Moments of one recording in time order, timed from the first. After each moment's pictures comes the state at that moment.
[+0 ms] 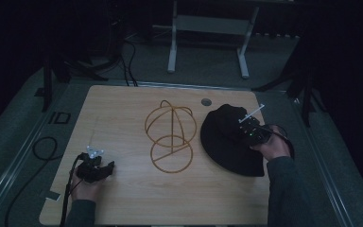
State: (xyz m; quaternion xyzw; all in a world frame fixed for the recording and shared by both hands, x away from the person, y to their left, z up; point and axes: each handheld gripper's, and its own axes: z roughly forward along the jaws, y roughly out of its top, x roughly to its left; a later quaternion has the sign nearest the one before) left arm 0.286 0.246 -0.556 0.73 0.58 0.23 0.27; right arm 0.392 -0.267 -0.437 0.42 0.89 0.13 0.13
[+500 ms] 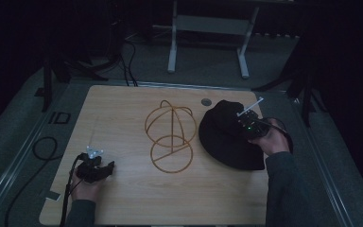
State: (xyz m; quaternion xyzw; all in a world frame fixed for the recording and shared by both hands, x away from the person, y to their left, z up) left arm 0.286 0.247 -0.556 0.73 0.58 0.23 0.27; right arm 0.400 -0.258 -0.418 0.41 0.89 0.15 0.14
